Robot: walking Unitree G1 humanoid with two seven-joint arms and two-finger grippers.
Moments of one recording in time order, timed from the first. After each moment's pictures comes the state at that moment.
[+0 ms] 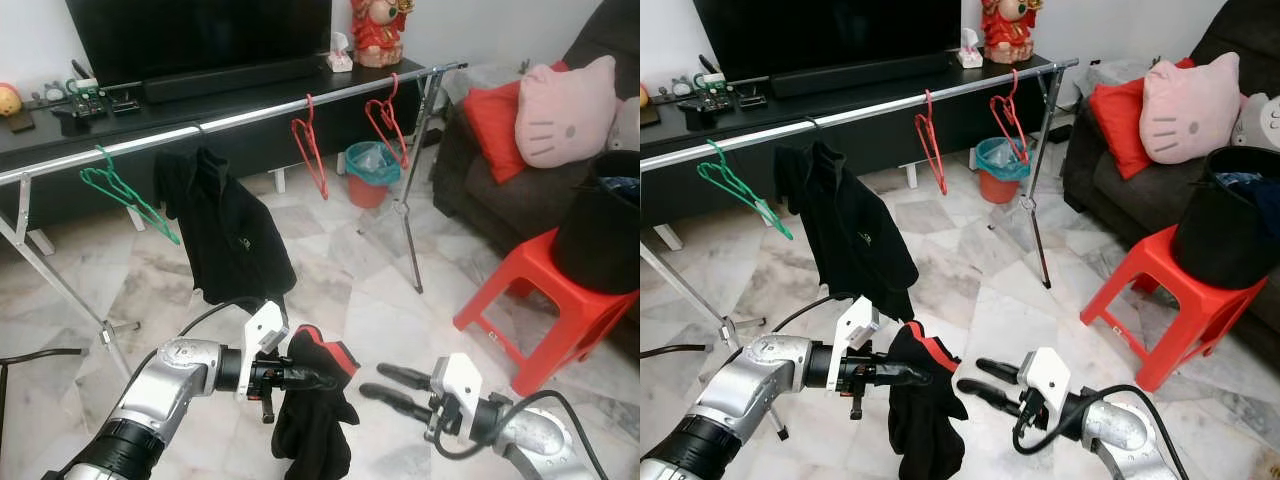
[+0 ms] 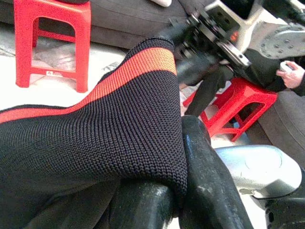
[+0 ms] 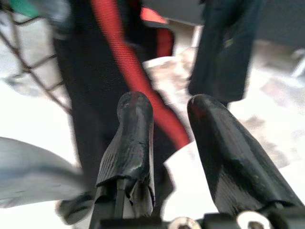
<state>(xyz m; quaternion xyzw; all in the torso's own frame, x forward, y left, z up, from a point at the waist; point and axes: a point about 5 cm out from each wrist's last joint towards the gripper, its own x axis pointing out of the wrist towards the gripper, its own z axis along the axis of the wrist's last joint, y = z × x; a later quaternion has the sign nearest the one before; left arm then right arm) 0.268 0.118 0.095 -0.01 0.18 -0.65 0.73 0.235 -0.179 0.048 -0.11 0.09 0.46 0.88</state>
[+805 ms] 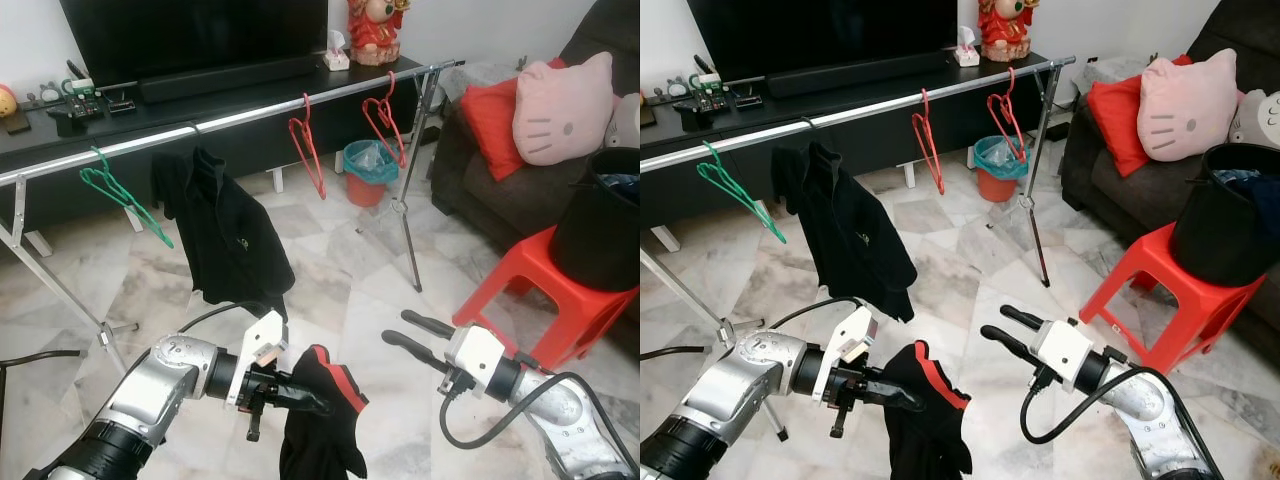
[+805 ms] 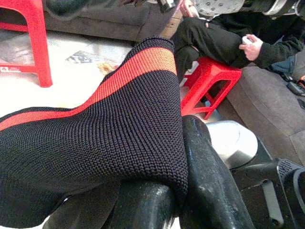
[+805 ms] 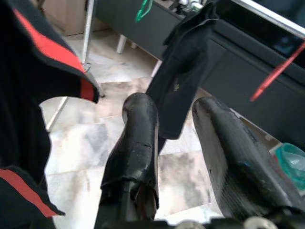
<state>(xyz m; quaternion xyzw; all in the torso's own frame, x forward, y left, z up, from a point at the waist) 0.252 0.117 0.104 0.01 0.20 -0.72 0.67 0.259 -0.194 0.079 -0.25 -0.03 0.44 0.86</state>
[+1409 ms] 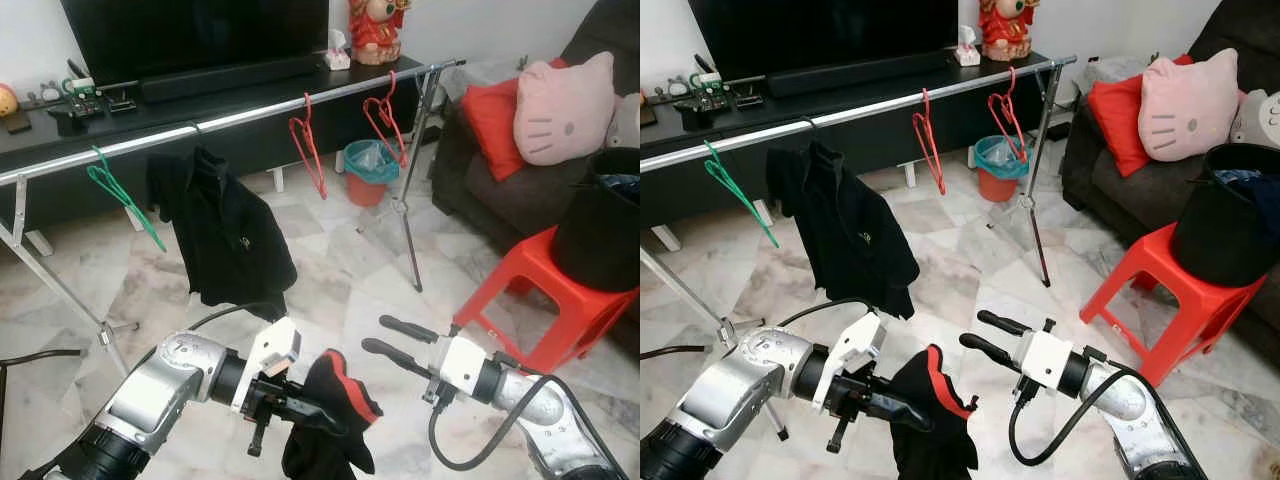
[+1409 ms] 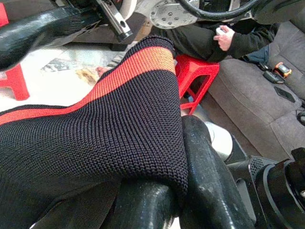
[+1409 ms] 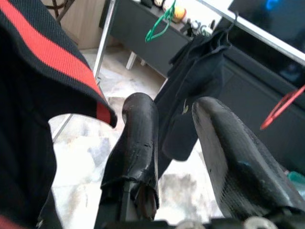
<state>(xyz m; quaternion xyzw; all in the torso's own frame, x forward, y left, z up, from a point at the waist) 0.238 0.104 0.121 0.02 0.18 -0.76 0.63 0.261 -0.176 0.081 -0.26 -0.08 0.46 0.84</state>
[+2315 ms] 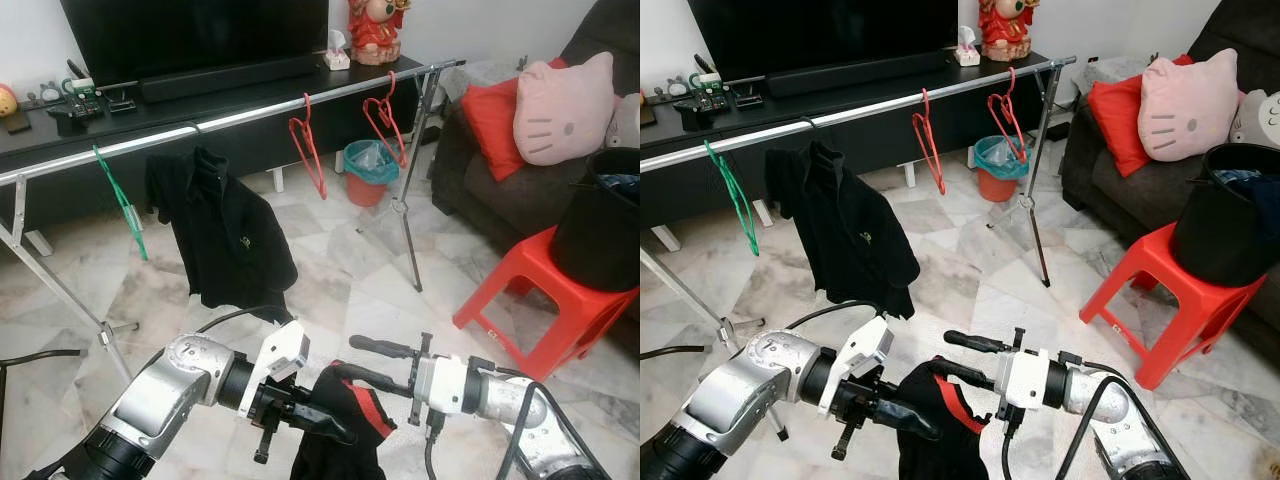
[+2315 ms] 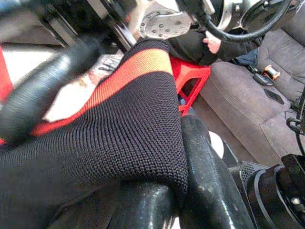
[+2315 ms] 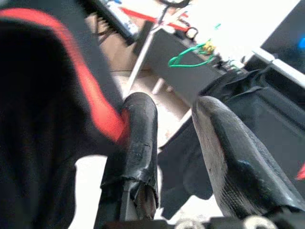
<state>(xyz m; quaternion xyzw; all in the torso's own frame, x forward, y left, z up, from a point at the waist) 0.233 0.096 0.121 0.01 0.18 -0.77 0.62 0.254 -0.148 0.086 -0.25 -0.13 0.53 0.80</state>
